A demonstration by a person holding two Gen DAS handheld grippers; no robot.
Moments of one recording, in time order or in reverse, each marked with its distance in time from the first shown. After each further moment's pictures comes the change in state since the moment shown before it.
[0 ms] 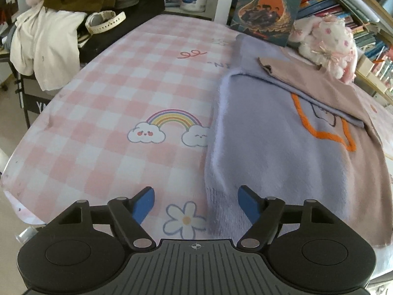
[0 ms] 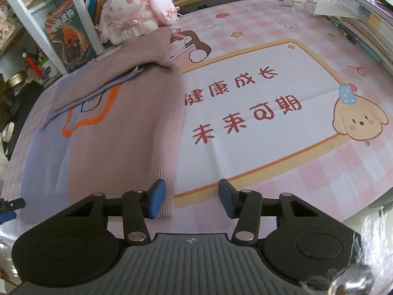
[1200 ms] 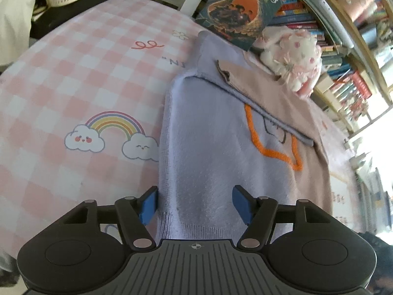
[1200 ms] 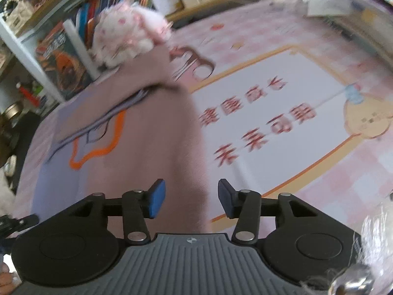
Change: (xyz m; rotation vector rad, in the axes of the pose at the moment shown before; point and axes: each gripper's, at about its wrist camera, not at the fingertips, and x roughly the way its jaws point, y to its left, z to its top) left arm 0.014 0.008 0.026 -0.115 0.080 -0.339; right arm -0.001 0.020 0.013 0.110 -0.081 -0.011
